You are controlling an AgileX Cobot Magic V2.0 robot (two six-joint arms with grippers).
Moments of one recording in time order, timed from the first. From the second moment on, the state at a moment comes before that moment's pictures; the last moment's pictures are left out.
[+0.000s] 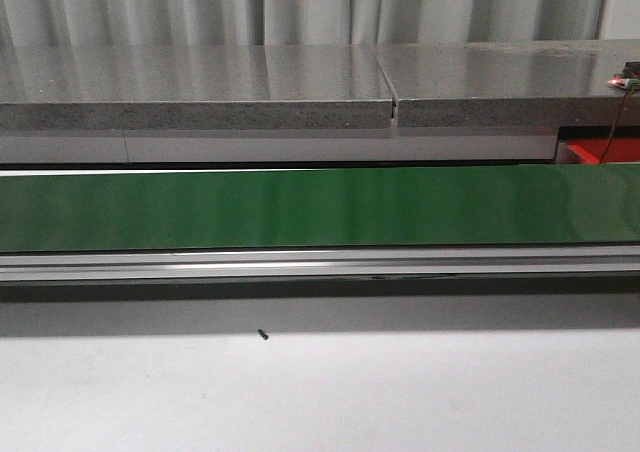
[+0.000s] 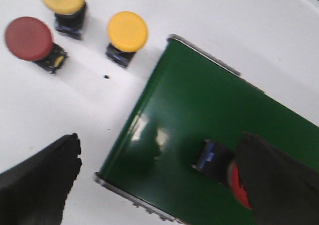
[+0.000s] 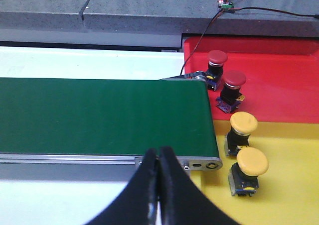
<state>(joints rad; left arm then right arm) 0.39 1.52 -1.25 -0.21 0.89 -0.11 -0.11 0.37 -0.51 0.14 0.58 -0.09</state>
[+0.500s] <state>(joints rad) 0.56 1.62 -1.25 -0.14 0.89 -0.01 -0.11 0.37 -0.51 0.14 0.58 -0.09</state>
